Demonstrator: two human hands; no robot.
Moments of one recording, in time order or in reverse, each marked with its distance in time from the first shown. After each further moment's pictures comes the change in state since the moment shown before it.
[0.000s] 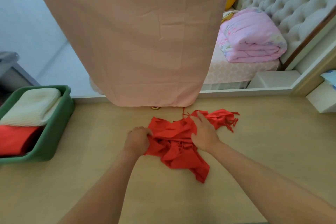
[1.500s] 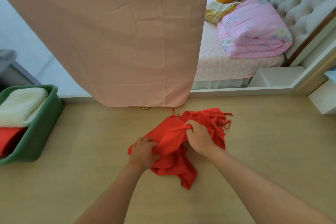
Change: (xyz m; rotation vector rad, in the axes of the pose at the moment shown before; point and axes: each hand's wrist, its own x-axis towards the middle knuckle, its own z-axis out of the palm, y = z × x) left_hand 0.000 0.068 0.061 0.078 -0.168 -0.041; right_hand 0.009 0.035 -0.018 0.518 -0.016 0.014
